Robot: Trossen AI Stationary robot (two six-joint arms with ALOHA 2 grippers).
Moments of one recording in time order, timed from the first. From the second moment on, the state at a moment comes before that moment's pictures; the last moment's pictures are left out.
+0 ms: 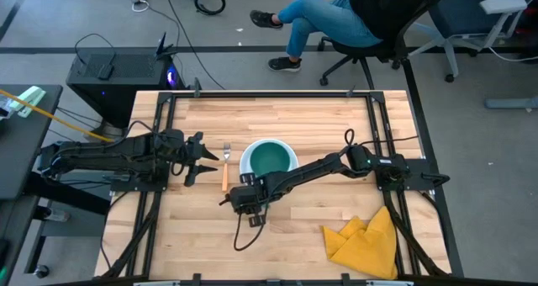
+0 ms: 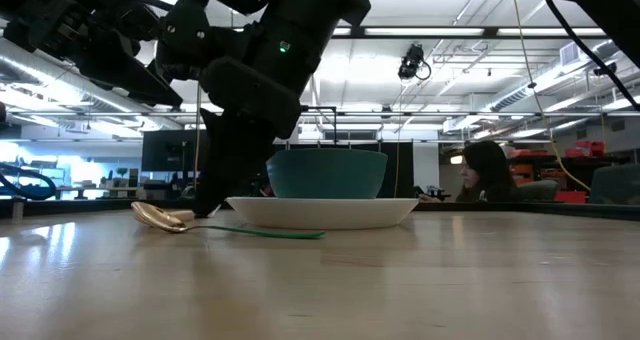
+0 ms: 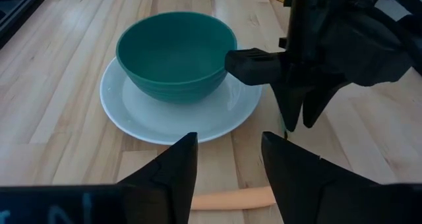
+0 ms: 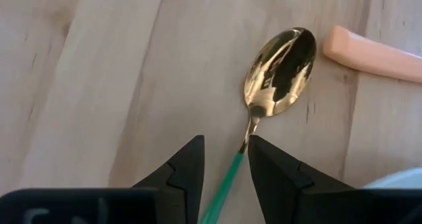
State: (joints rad) left arm 0.15 0.62 0.36 -0.24 0.18 0.08; right arm 0.22 2.39 1.97 -0.68 0.09 -0.05
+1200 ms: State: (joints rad) left arm 0.15 0.62 0.36 -0.24 0.18 0.08; right arm 0.21 2.40 1.93 -0.66 0.09 -0.05
